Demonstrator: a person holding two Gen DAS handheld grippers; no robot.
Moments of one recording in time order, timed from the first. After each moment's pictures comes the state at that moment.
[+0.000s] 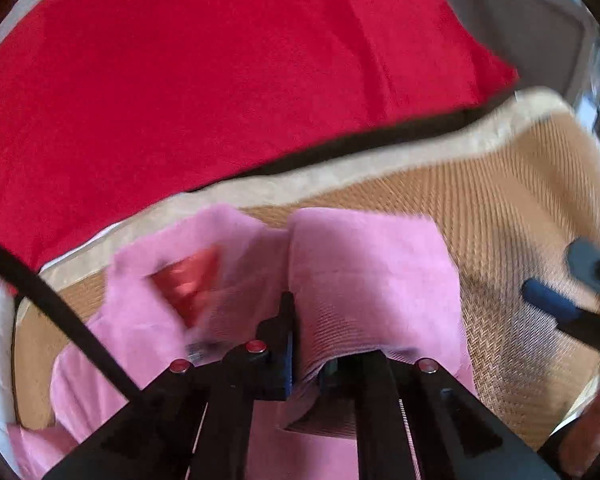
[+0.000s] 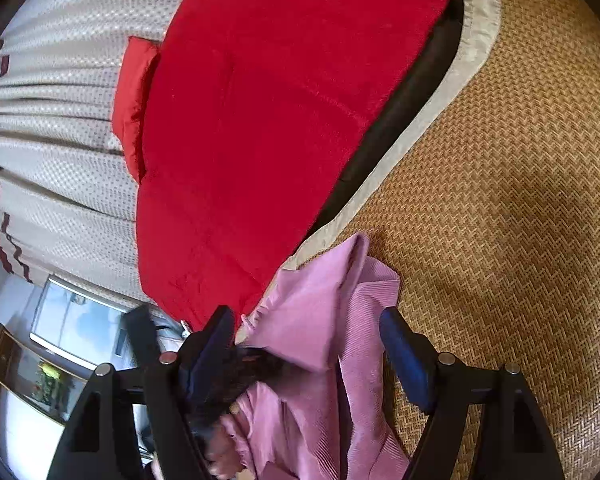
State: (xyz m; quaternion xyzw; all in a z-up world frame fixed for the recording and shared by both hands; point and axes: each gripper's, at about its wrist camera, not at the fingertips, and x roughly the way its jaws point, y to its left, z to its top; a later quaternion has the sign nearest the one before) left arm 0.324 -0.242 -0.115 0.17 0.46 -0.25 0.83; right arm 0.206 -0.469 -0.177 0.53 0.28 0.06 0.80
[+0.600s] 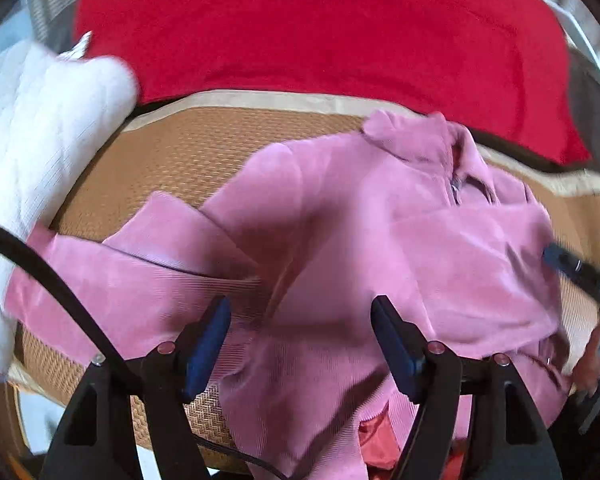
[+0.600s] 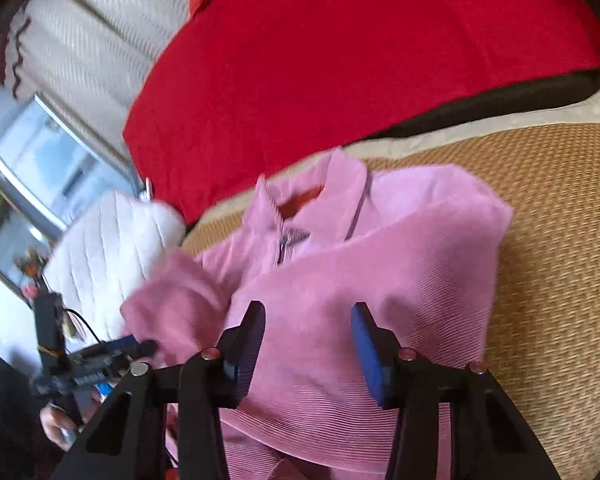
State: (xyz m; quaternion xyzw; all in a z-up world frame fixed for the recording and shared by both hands) left arm 0.273 0.022 -0.118 0.02 0.52 -0.10 0.85; right arm 0.239 -0.318 -0.165 0.28 0.40 0.13 0.86
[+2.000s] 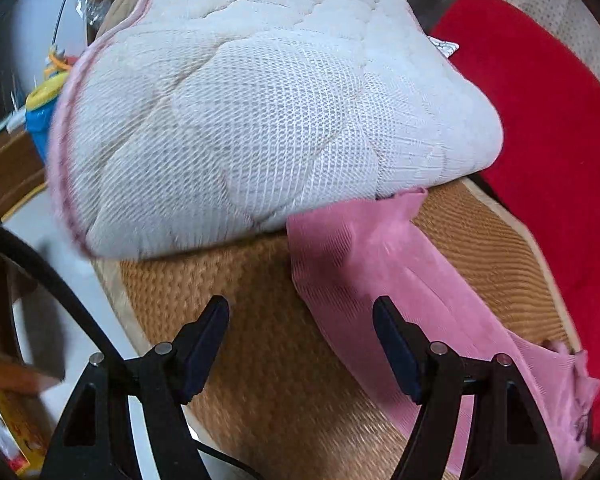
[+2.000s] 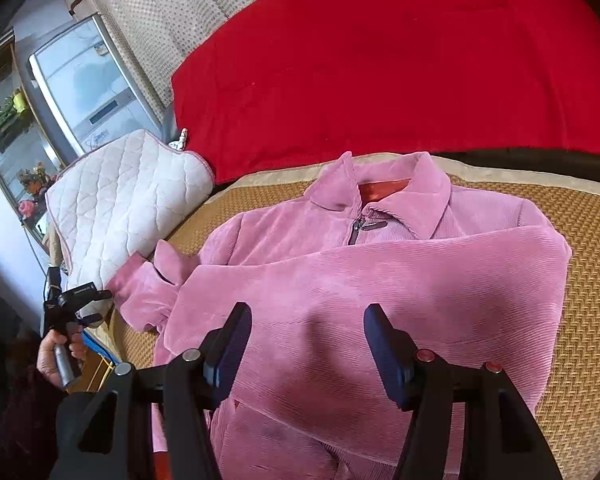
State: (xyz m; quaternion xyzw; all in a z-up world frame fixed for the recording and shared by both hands) left arm 0.243 0.335 -0.178 -0.26 0.42 0.24 0.84; right arm 0.226 -0.251 -0.151 0.16 0.37 0.18 0.90
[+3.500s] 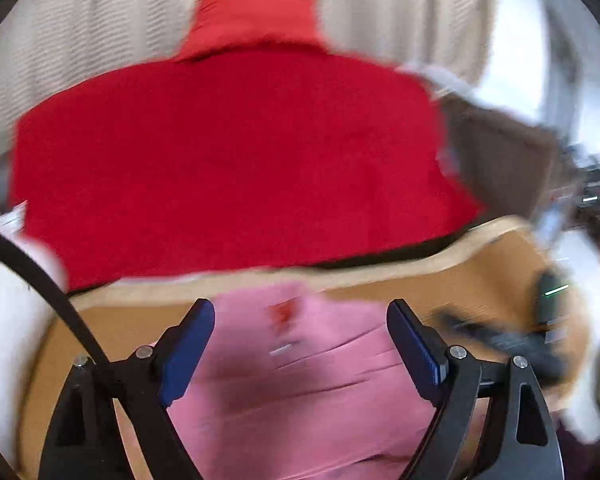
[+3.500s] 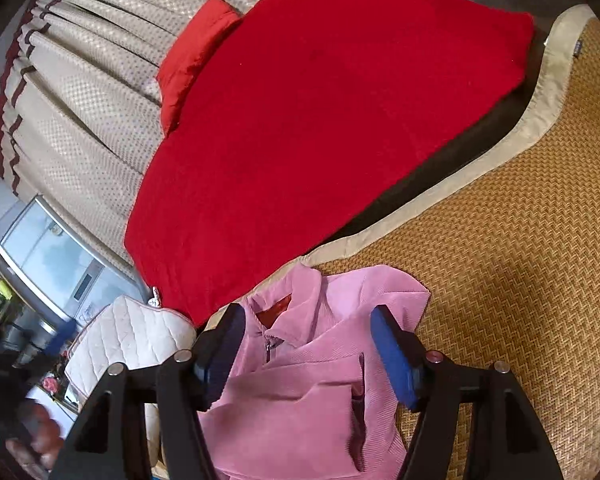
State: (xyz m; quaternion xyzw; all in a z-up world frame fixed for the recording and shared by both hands) left arm 0.238 -0.087 0.020 0.06 0.33 -0.22 0.92; right arm 0.200 -0.410 -0.132 0.39 0.27 0.05 0.88
